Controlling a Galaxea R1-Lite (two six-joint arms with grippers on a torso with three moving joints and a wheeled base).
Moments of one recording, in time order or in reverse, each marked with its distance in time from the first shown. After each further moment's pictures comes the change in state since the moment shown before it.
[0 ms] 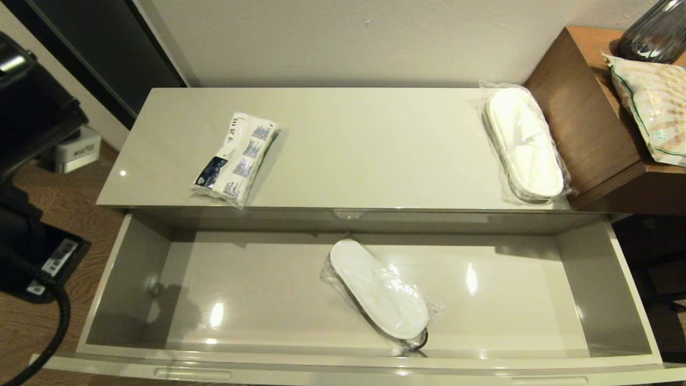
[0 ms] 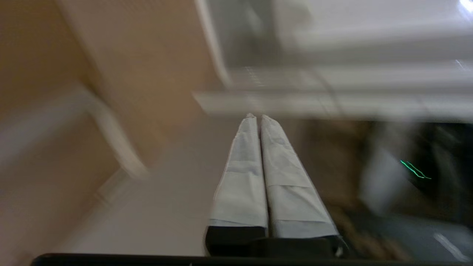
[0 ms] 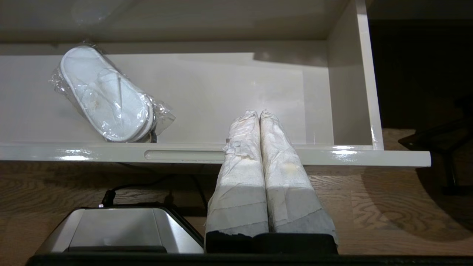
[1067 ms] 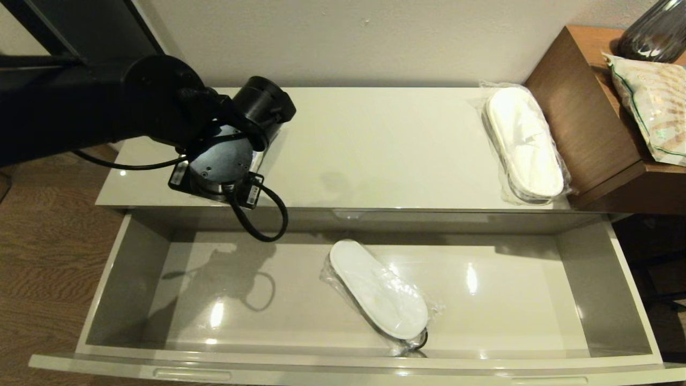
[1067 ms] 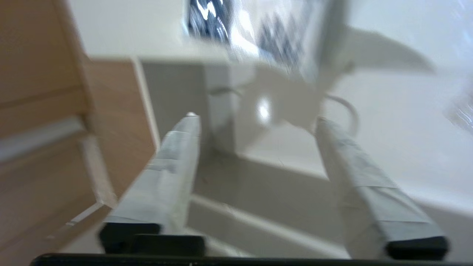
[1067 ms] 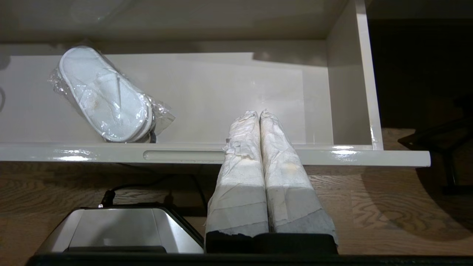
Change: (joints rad) left arm 0.048 0.531 -0.308 -0.449 0.157 0.050; right arm 0.000 0.000 0.000 0.000 0.000 0.000
